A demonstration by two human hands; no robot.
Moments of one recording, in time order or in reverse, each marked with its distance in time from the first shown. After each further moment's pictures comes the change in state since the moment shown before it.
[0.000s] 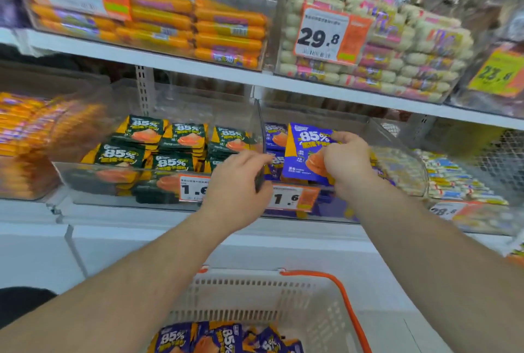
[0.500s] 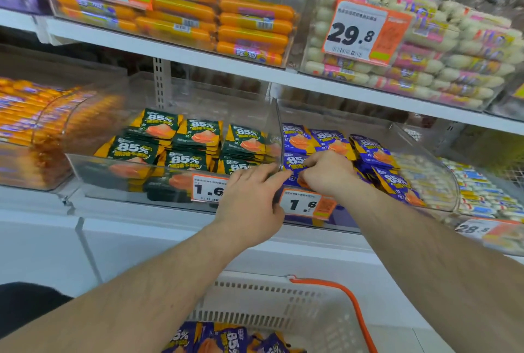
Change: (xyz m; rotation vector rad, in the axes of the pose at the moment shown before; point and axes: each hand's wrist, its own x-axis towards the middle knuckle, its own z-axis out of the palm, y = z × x) left_hand -0.010 -0.017 0.023 0.181 -0.014 0.083; right_hand 0.027 0.024 0.043 -1.114 -0.219 -0.212
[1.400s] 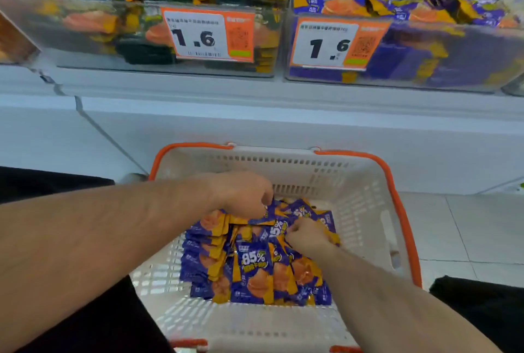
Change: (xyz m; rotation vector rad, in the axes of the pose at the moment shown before) left_hand -0.118 -0.006 0.058 0.037 -1.394 -0.104; right_hand -0.180 0.146 0.314 0.193 -0.702 0.173
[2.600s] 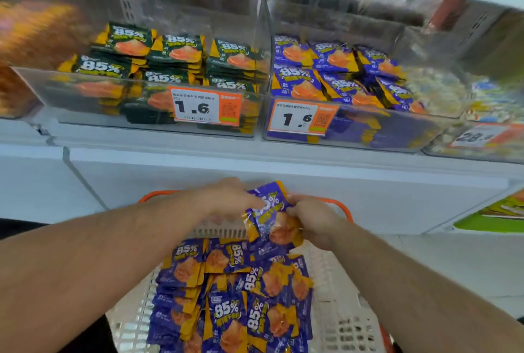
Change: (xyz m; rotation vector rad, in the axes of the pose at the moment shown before) left_hand -0.010 -0.003 -0.045 -0.708 0.228 -0.243; right_hand -0.060 -0.082 -0.143 0.702 0.015 -0.040
